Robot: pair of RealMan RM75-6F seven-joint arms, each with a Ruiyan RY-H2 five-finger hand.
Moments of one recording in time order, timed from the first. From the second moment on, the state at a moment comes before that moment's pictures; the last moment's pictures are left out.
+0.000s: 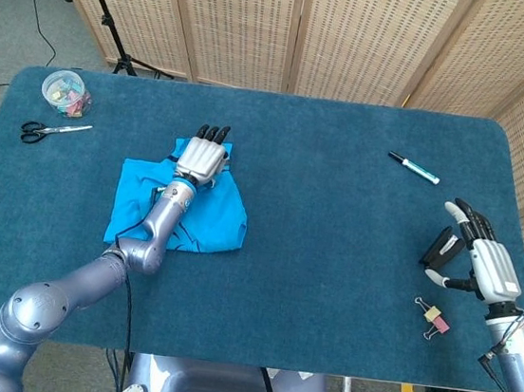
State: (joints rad) left arm -1.23 -1.95 -0.30 -0.56 0.80 0.58 0.35; right arm 0.39 -1.16 0.12 -1.31 -1.48 1.21 0.60
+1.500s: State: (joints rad) left arm -0.88 -1.57 -0.28 -0.93 1.02 0.71 -0.08; right arm 0.39 -1.18 0.11 -1.34 -1.50 1.23 0.53
